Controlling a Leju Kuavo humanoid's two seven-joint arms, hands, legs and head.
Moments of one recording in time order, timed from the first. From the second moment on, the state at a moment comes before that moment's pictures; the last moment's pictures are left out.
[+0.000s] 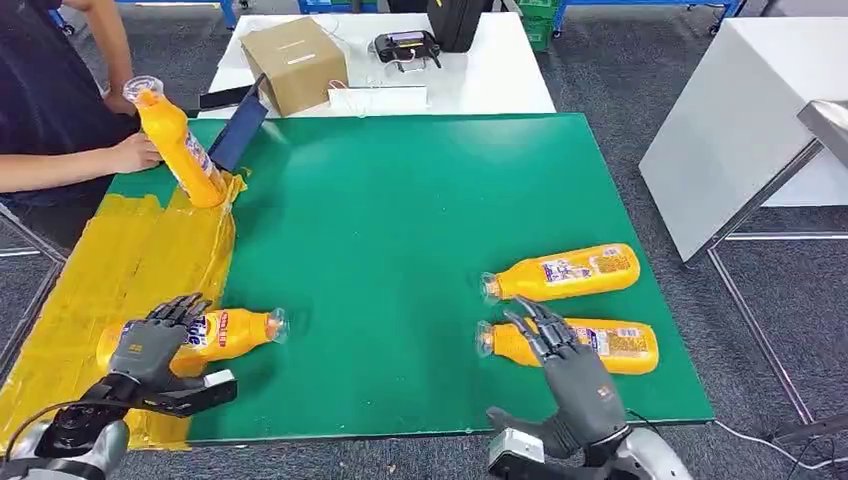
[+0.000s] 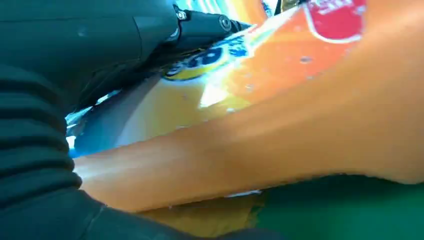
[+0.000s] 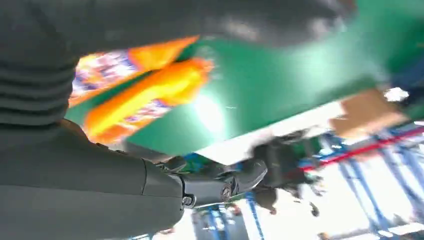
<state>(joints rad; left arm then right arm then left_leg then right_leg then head) -0.13 0.37 -0.12 -1.16 -1.37 0.18 -0.18 0.27 -0.33 0.35 -2.01 0.84 -0.08 0.03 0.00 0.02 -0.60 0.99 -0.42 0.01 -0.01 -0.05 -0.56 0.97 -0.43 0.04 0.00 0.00</state>
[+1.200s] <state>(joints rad) -0.04 0.17 0.13 -1.57 -0.53 -0.08 -0.56 0.33 -0.37 0.02 -1.90 0.86 0.19 0.11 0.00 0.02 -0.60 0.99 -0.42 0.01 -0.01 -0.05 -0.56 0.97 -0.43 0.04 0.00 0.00</state>
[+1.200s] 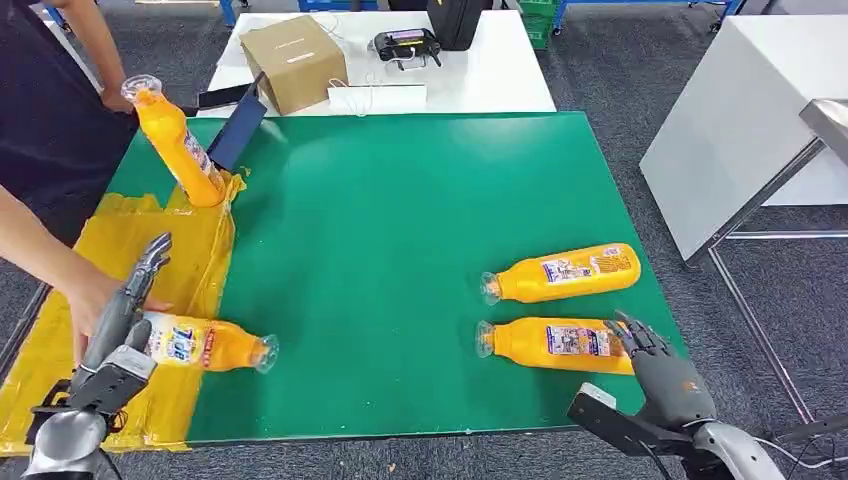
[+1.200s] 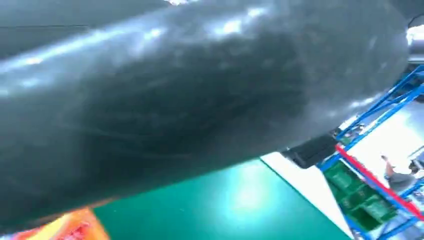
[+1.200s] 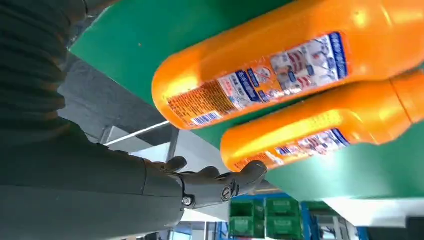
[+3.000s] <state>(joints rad) -0.28 0.12 -0.04 -1.44 -0.43 -0.13 -0.60 -0.06 -0.49 0.29 -1.31 0.88 0.35 0.09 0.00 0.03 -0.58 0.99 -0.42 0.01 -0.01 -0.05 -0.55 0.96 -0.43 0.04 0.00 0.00</state>
